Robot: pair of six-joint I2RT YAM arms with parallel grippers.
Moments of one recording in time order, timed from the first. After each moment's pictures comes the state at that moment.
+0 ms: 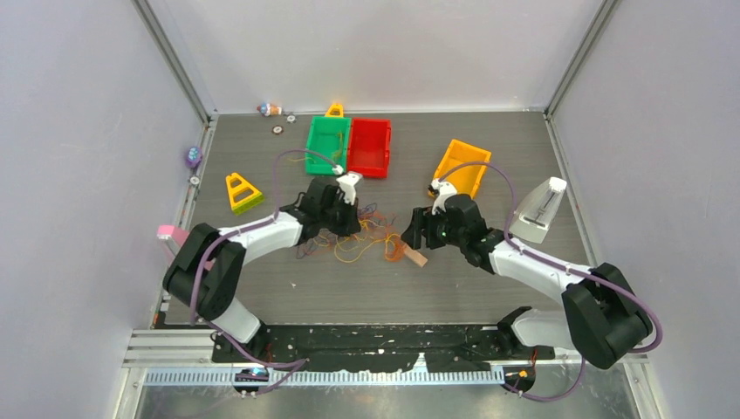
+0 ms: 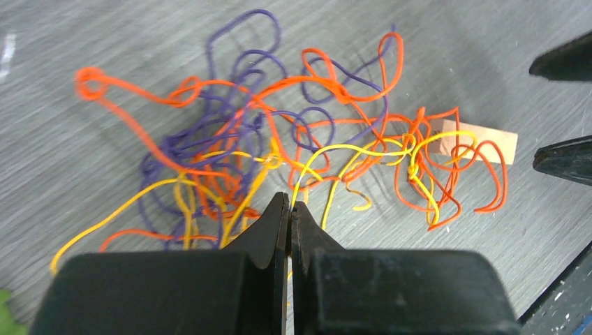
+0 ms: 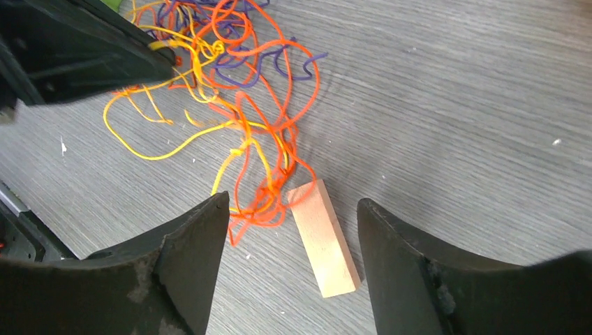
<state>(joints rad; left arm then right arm) -0.58 1.60 0.85 -0.02 0.25 -0.18 0.55 1.25 0.56 0.09 -0.18 0.39</state>
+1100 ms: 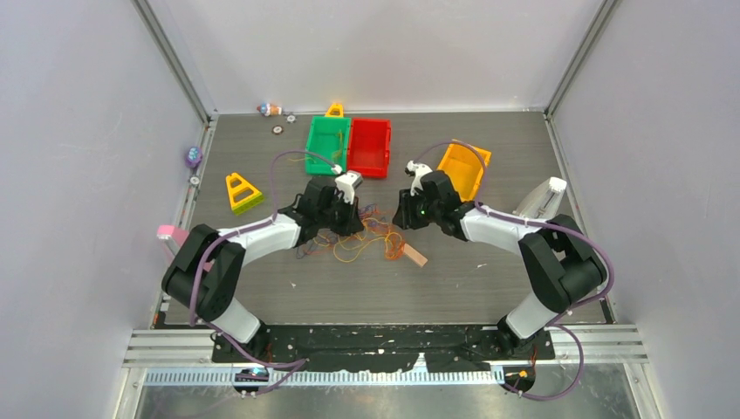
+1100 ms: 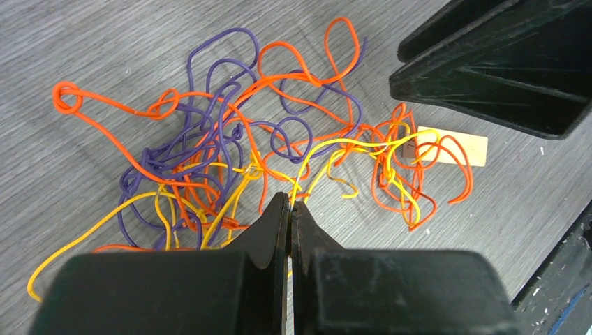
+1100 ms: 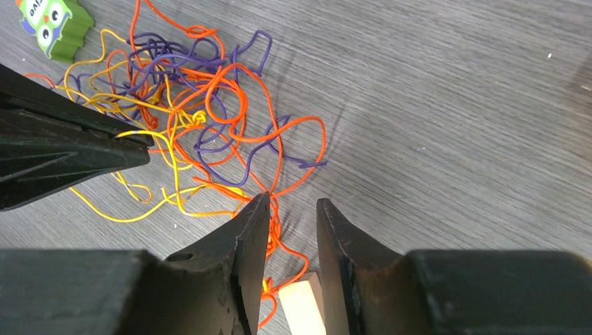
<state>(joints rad) -0.54 1.57 0.80 0.07 0.32 -0.22 0.55 1.60 0.84 0.06 -0.20 0.32</state>
